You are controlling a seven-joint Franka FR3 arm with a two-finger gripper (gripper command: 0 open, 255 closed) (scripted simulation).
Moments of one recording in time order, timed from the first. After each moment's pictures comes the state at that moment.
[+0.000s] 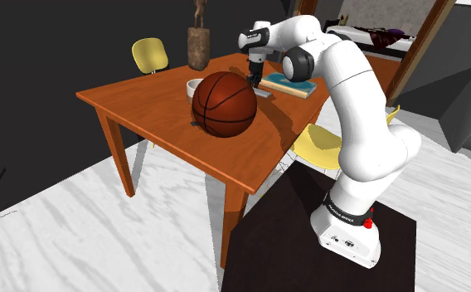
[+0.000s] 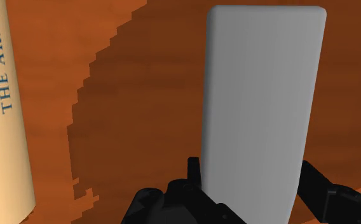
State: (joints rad) arm -0.34 0.88 -0.39 -1.02 0.30 1.85 -0.77
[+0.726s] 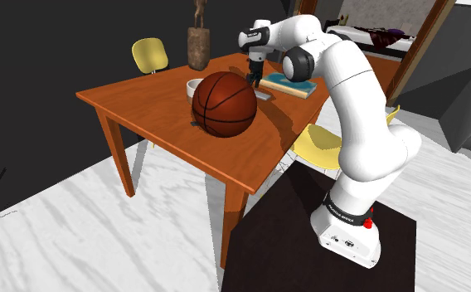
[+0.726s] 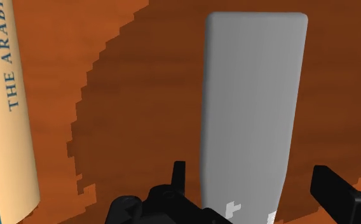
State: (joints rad) arm -0.34 0.88 -0.39 -1.01 0.29 1.83 -0.77
